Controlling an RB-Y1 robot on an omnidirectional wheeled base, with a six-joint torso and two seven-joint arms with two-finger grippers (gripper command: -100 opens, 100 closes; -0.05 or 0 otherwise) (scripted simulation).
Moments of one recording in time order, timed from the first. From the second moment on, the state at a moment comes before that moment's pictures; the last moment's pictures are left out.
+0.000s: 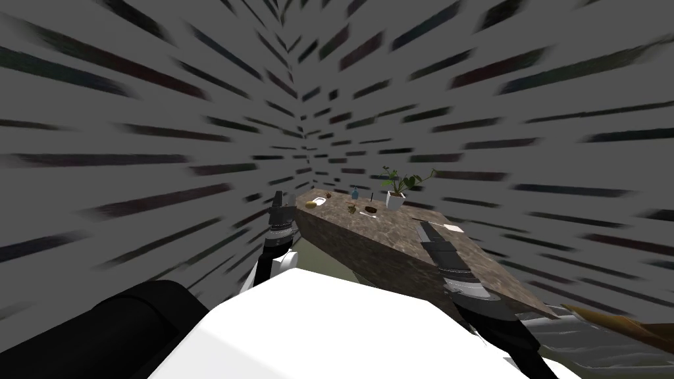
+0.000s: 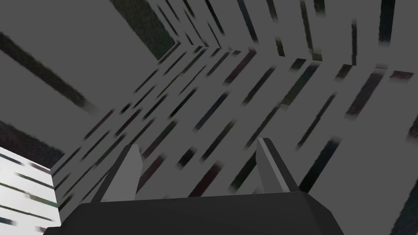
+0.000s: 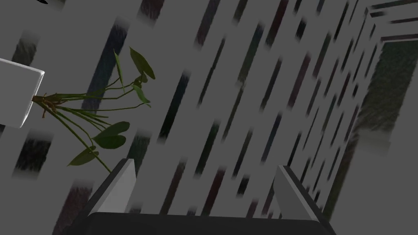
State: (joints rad) left arm 0.49 -0.01 0.05 -2.36 -0.02 -0.61 -0.01; right arm 0.69 -0.33 -0.12 -2.19 0.11 -0.55 -0.03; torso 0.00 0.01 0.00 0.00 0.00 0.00
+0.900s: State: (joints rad) left arm 0.49 -0.01 0.05 -2.36 -0.02 -0.61 -0.01; right arm 0.84 -0.56 -0.16 -2.02 0.22 -0.54 -0.17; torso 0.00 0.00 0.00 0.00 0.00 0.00
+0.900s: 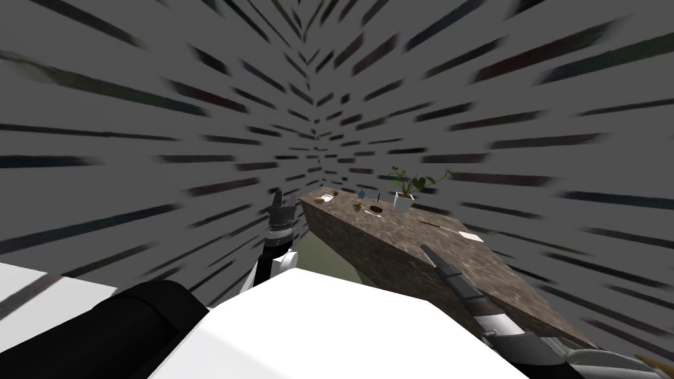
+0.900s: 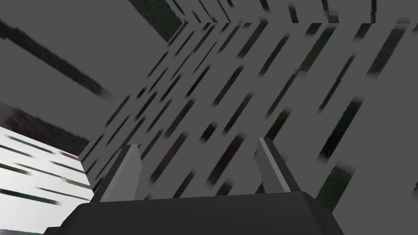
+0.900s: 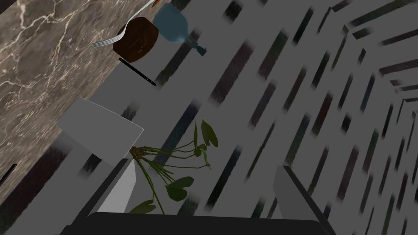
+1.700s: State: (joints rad) left arm 0.49 -0.01 0.05 -2.36 -0.02 -0.61 -0.01; right arm 0.95 -0.78 -0.20 -1.89 0.31 -0.54 -0.27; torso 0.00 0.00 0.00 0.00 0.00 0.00
